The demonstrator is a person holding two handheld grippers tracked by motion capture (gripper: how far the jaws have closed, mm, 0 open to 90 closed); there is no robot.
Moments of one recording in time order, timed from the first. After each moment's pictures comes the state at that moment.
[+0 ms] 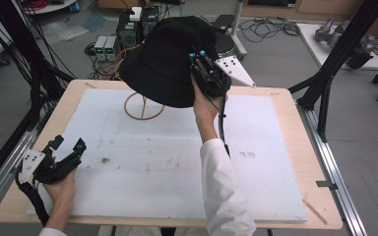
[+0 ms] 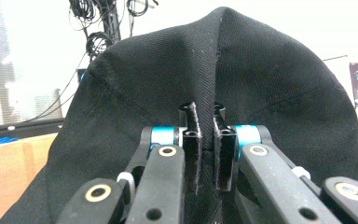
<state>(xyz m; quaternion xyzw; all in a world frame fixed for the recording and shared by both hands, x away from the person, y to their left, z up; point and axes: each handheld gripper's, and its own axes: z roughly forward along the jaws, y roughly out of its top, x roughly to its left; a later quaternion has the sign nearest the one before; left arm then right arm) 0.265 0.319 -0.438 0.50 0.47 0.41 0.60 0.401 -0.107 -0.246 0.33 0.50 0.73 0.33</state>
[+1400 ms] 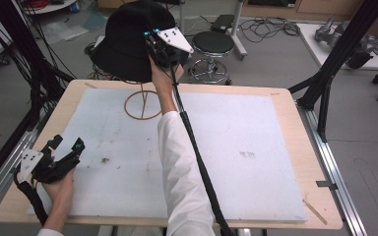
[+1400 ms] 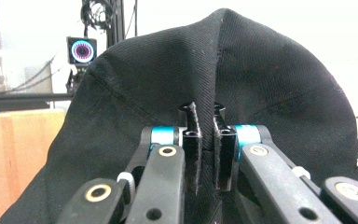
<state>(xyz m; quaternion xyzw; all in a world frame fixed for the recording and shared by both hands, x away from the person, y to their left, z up) 0.265 0.324 -0.437 0.50 0.48 0.41 0.60 0.503 0.009 -0.249 0.31 0.54 0.70 0.35</state>
